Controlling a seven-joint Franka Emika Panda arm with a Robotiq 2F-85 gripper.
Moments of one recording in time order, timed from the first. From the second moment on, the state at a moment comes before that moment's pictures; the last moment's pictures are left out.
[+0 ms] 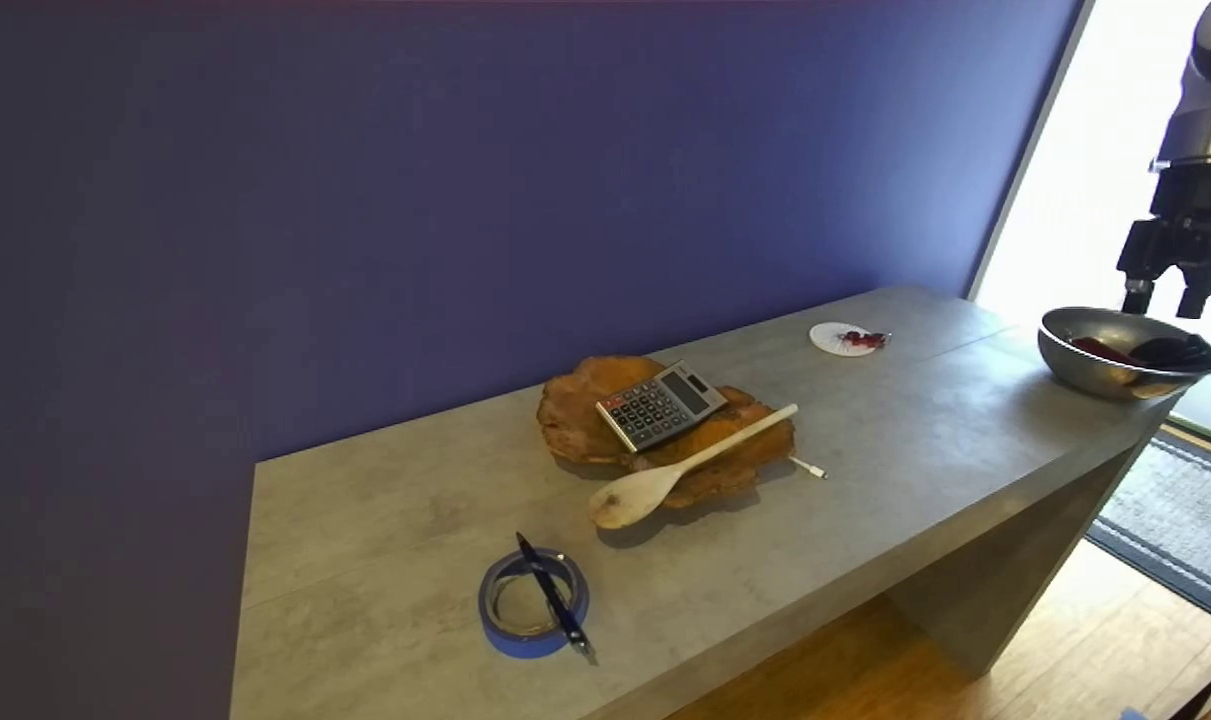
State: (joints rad) arm -0.14 -0.15 -0.23 -2.76 0.17 2.29 -0.20
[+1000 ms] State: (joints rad) arm -0.18 -0.01 -0.31 -2.76 0.45 2.75 -0.65
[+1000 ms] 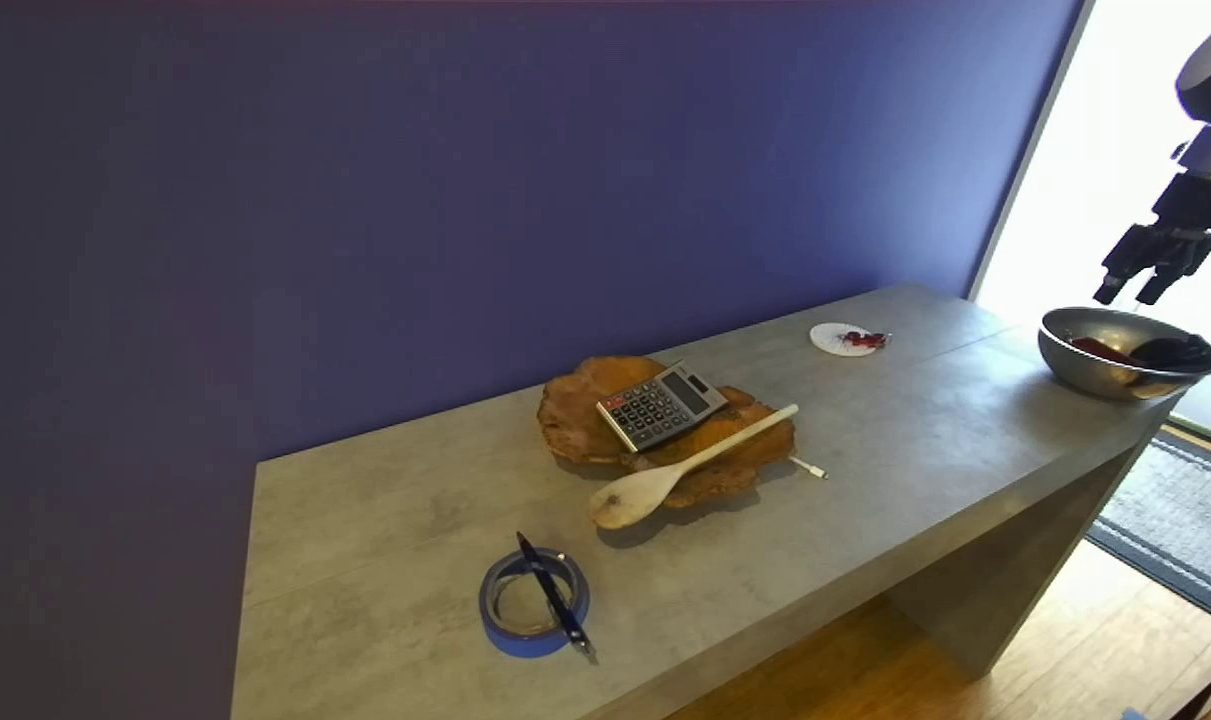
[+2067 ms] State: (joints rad) arm -0.17 0.14 -0.25 -2.73 0.61 2.78 -0.75
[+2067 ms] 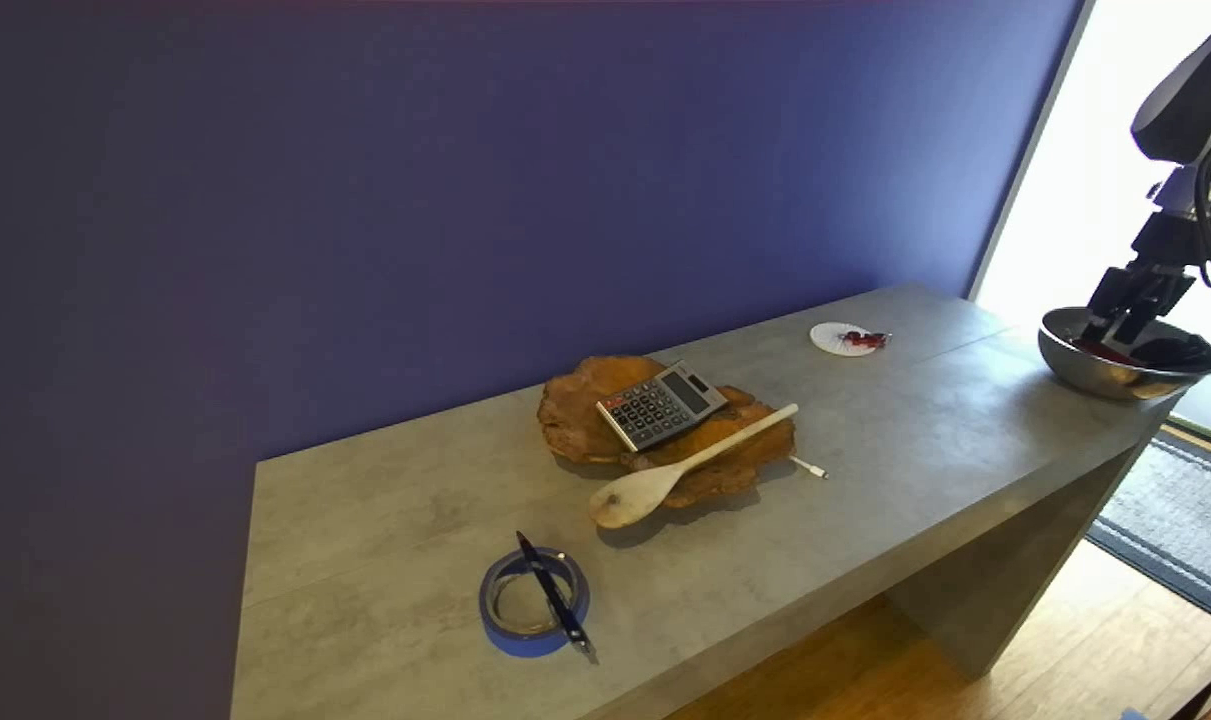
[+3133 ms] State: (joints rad) arm -0.18 0.29 -0.19 -2.64 0.71 2.87 -0.78
